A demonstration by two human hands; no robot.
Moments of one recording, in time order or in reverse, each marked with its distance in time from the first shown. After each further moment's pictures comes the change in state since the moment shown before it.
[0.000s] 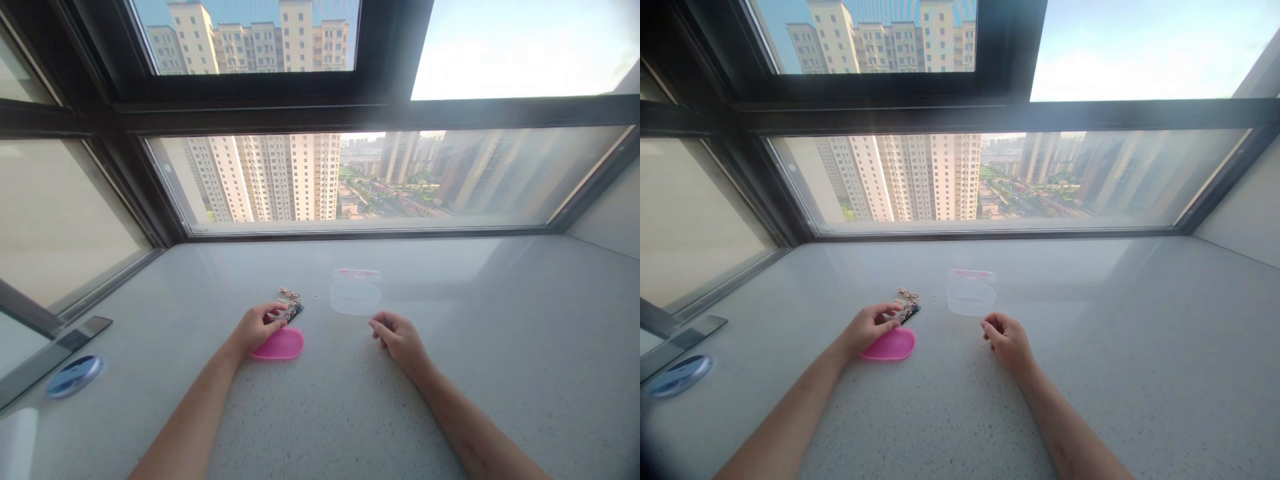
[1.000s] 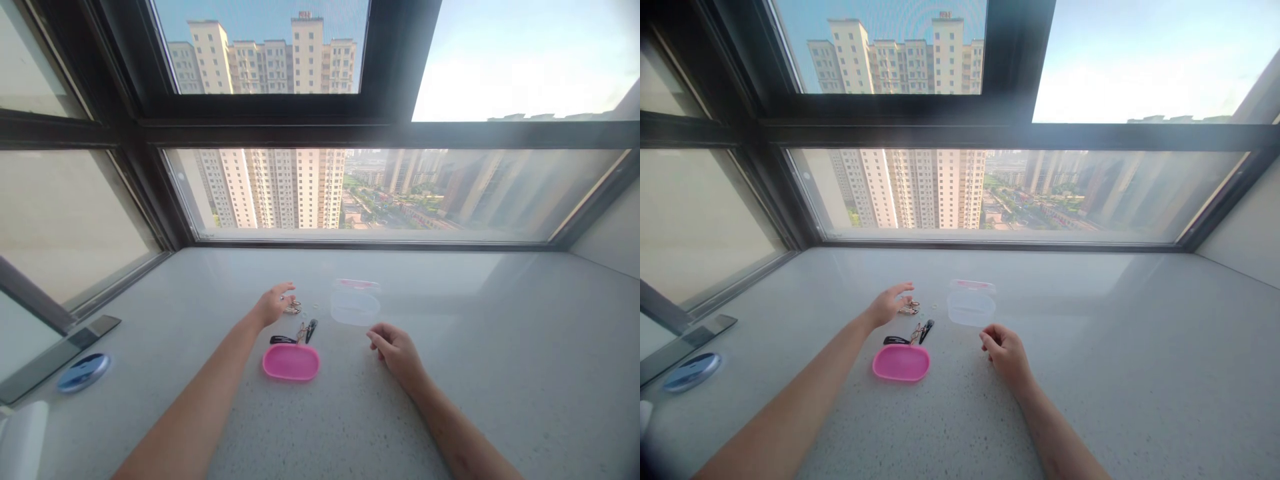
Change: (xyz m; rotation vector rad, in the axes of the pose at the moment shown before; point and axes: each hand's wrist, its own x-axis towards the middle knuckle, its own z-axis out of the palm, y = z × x) left_hand 0.060 0.006 0.002 0.103 0.070 0.115; right_hand 0.003 0.005 0.001 0.014 -0.019 -0.027
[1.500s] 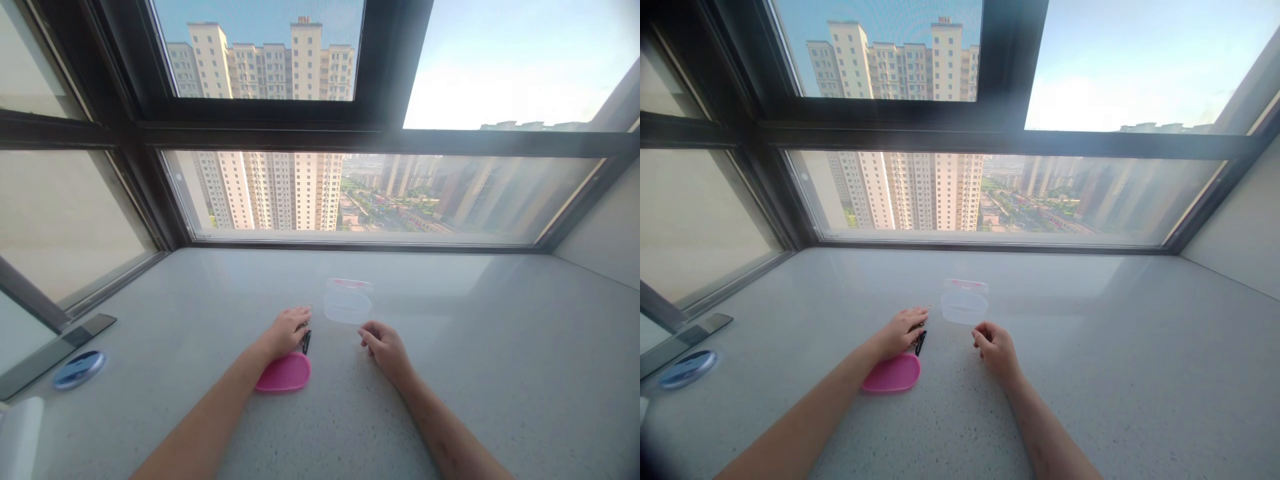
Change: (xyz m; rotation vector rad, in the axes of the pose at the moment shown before) left_hand -0.038 0.027 0.047 0.128 -0.276 0.094; right_hand 0.000 -0.003 0.001 -0.010 -0.014 0.008
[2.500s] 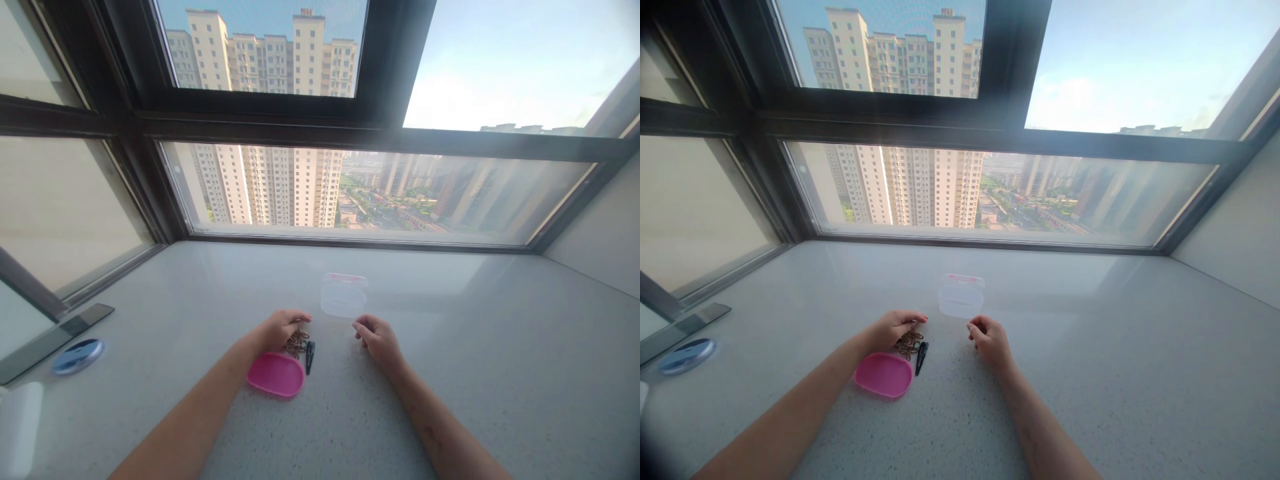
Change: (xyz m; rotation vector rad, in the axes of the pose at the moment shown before) left_hand -0.008 0.002 -0.002 -0.198 -0.021 0.037; right_hand 0.001 0.002 -0.001 -0.027 0.001 -0.028
